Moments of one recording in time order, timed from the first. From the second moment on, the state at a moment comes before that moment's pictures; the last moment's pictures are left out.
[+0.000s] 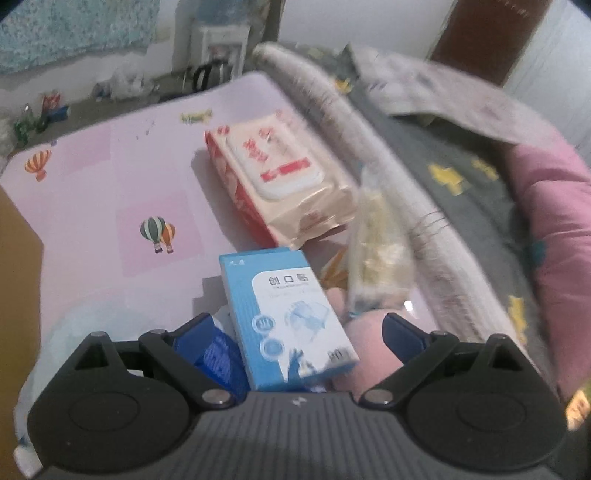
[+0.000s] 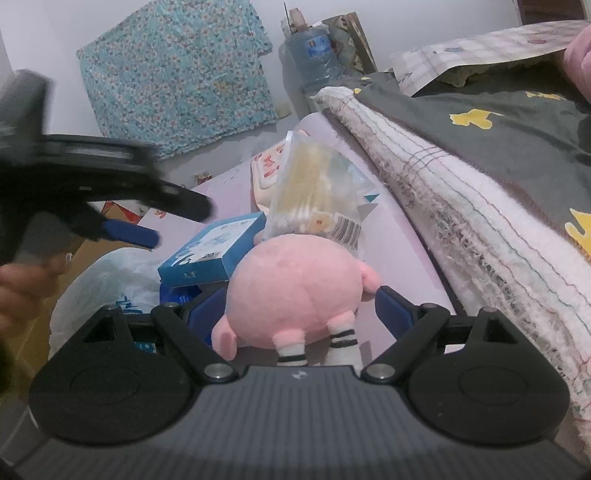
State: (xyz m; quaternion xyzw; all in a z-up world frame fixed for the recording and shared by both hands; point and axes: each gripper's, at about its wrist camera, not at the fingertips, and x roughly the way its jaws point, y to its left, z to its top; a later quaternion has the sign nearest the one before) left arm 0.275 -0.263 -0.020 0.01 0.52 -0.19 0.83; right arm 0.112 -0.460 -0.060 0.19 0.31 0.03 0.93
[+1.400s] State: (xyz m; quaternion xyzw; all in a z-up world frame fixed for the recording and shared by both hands) left arm 0.240 -0.223 -0.008 -0.06 0.50 -0.19 0.84; right arm 0.102 -0.440 -0.080 0.18 0.36 0.04 0.92
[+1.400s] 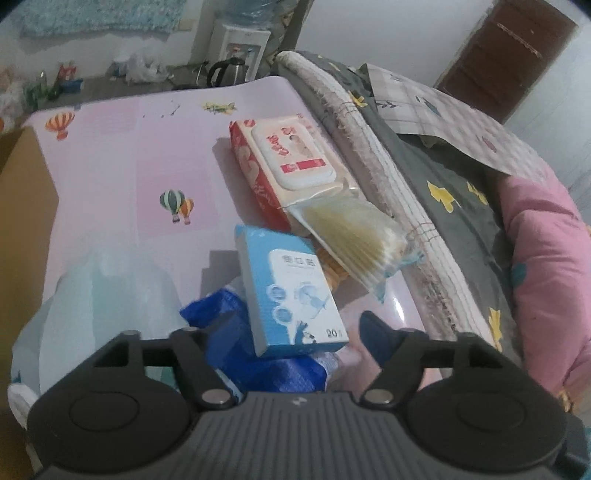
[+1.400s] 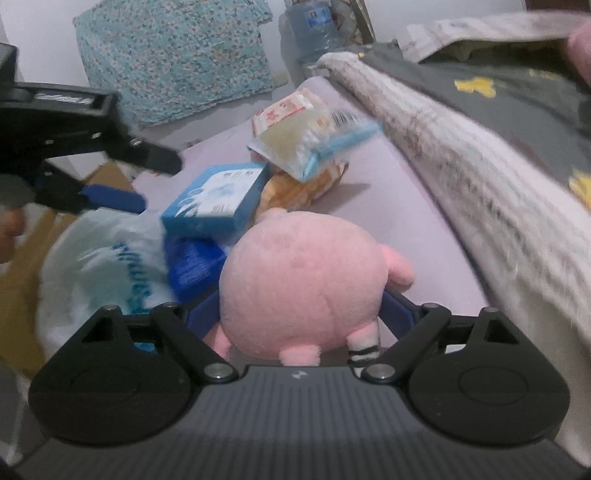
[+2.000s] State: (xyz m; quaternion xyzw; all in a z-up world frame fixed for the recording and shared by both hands) left arm 0.282 -0.283 -0.056 0.07 0.53 -0.15 0.83; right arm 0.077 -0.429 -0.072 0.10 0.34 0.03 0.93
